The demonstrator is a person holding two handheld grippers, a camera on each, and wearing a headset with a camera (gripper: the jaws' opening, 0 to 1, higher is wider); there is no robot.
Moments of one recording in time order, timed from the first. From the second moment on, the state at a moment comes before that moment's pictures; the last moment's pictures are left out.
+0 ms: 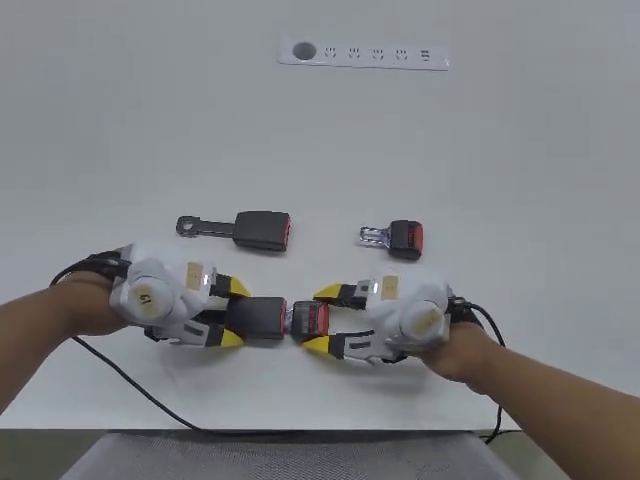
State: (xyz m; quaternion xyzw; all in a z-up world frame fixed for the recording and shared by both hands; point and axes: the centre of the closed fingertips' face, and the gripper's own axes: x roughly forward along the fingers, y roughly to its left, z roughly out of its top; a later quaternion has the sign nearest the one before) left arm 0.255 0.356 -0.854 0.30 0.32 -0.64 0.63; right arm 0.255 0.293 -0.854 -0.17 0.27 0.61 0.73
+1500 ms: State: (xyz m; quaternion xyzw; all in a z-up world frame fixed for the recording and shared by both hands) left arm 0.365 0.350 -0.806 0.23 0.30 -0.57 0.73; right arm 0.368 0.173 -0.815 -0.14 0.29 0.50 0.80
